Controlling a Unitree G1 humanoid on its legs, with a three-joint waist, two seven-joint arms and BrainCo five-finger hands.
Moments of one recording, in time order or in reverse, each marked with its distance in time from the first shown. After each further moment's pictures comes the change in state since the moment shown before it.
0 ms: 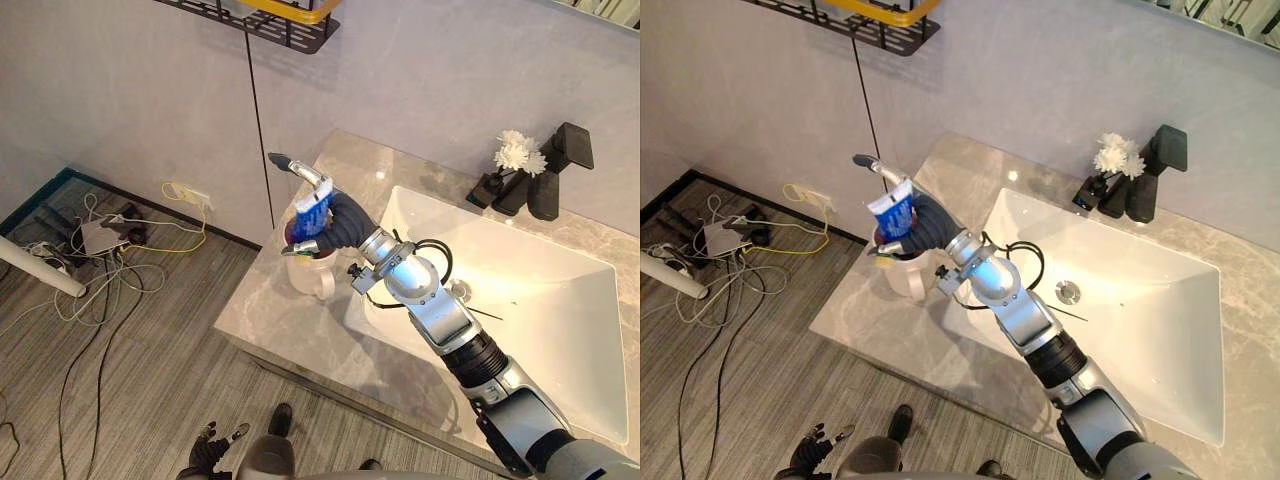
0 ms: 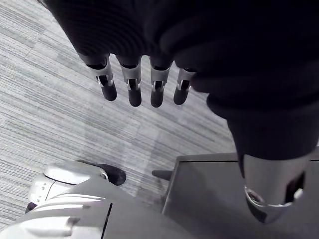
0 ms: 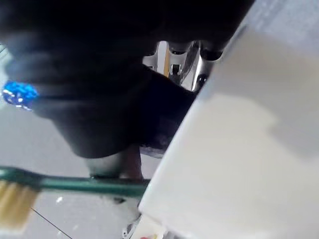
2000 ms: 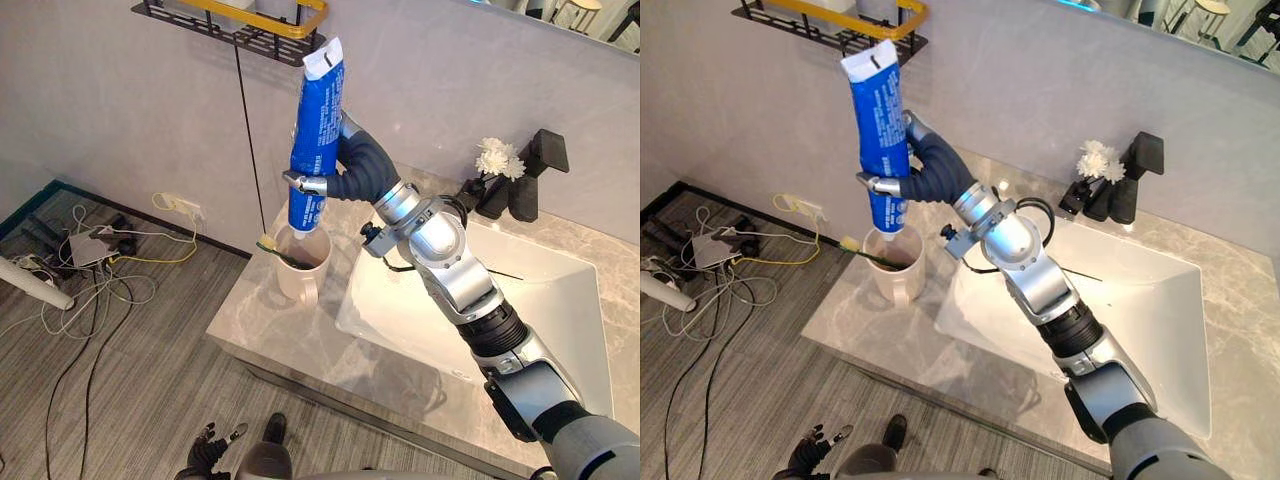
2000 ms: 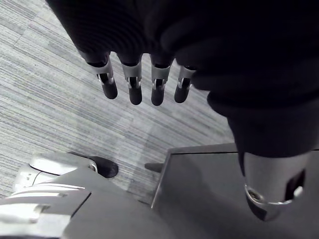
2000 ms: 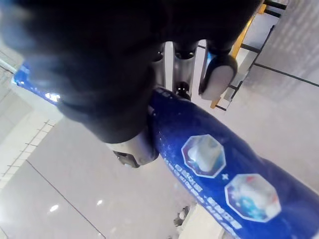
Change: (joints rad) left arm 0.000 -0.007 0.032 -0.009 0.000 -0.001 -0.019; right arm -0.173 -0.100 -0.031 -0.076 0.198 0.039 0.029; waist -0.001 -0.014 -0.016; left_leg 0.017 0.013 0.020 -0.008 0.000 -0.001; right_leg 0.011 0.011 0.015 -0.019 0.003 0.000
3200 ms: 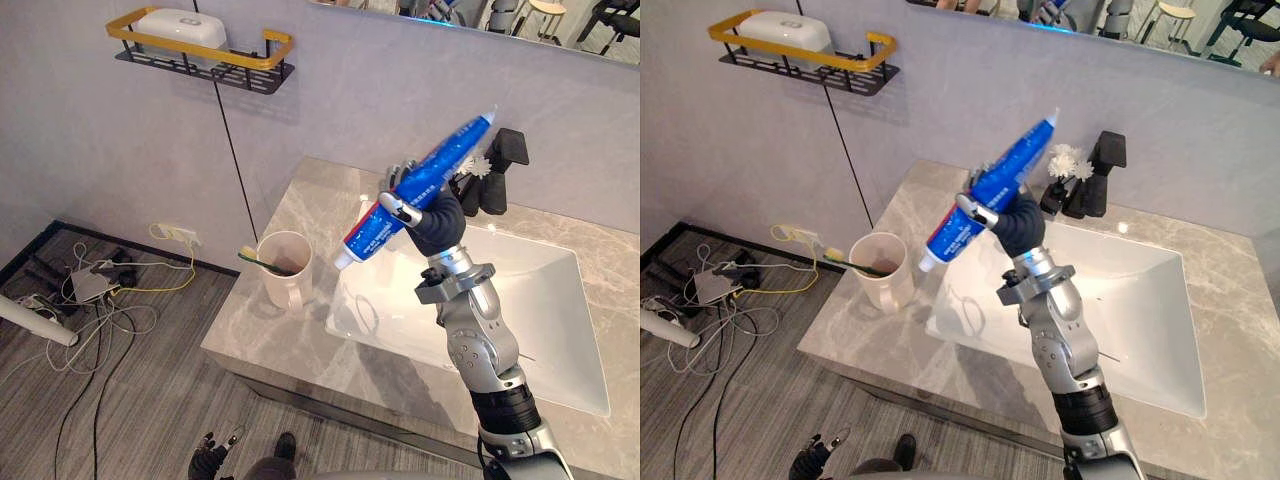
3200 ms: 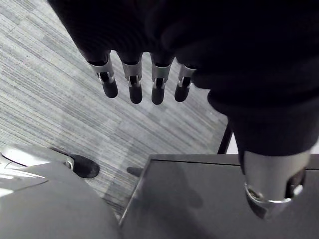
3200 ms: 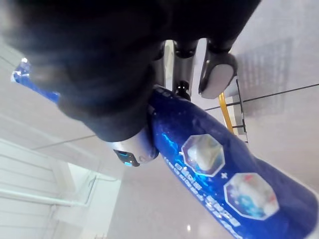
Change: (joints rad) left arm 0.038 -0.054 0.076 -0.038 -0.020 0.010 -0.023; right arm 0.342 0.117 -0.220 -0.148 0.401 0.039 0.103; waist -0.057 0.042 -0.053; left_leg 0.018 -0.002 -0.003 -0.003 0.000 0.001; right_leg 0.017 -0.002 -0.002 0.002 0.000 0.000
